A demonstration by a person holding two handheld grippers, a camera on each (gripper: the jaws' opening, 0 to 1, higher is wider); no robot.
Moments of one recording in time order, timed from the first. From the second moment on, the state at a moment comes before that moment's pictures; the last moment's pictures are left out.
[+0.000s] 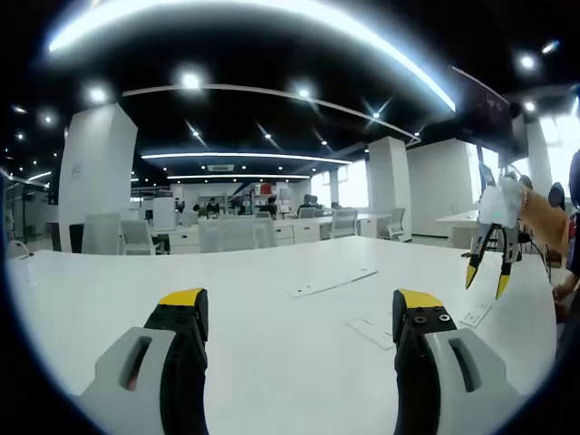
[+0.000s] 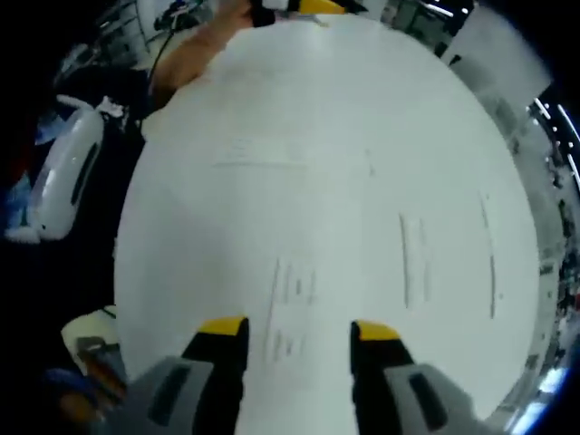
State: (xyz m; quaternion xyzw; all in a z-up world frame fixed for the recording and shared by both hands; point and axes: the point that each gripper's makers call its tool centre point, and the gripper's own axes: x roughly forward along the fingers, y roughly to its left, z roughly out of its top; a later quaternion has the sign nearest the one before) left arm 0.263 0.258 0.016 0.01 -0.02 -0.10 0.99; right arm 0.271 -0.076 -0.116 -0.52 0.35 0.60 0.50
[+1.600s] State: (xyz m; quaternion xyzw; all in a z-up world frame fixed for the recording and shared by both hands) left arm 0.264 0.266 0.015 0.00 -0.02 -0.09 1.00; right arm 0.274 -0.081 -0.153 -0.53 0.44 0.56 0.45
